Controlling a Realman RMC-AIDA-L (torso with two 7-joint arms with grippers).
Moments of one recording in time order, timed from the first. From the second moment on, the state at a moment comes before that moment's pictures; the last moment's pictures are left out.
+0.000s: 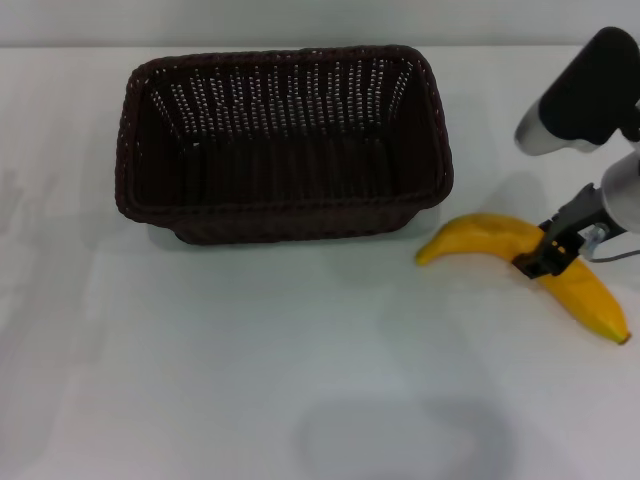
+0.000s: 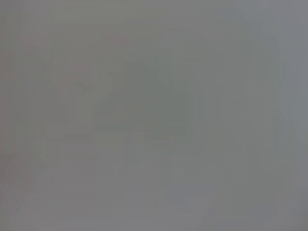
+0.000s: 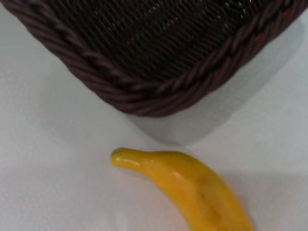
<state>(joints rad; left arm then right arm) -0.32 -2.08 0.48 0.19 -2.24 -1.31 2.32 0.54 2.01 1.52 1.36 -2.65 1.32 -0.52</state>
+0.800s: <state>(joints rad) -0.33 -2.08 0.48 0.19 -2.24 -1.31 2.31 0.46 2.01 1.76 1.73 -2.73 1.35 -0.65</state>
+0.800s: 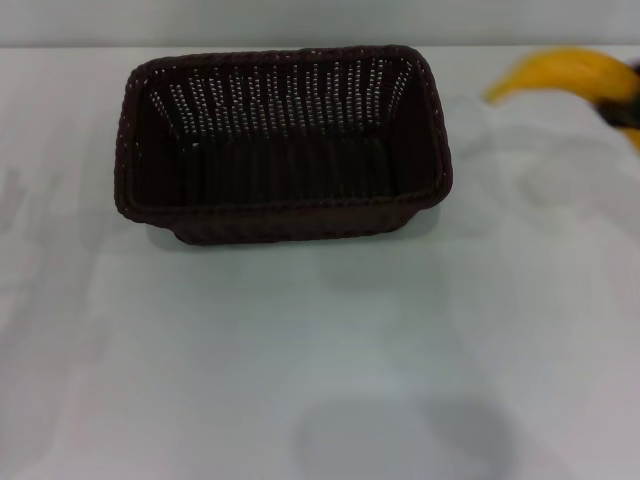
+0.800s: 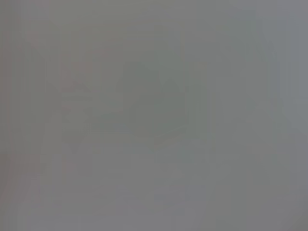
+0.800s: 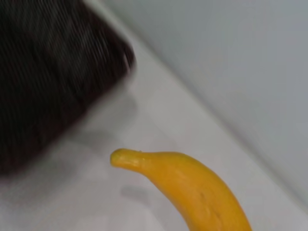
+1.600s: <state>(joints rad) -0.37 -2.08 0.49 0.16 -2.24 -1.31 2.31 0.61 2.02 1.43 1.38 -2.16 0.81 -1.13</state>
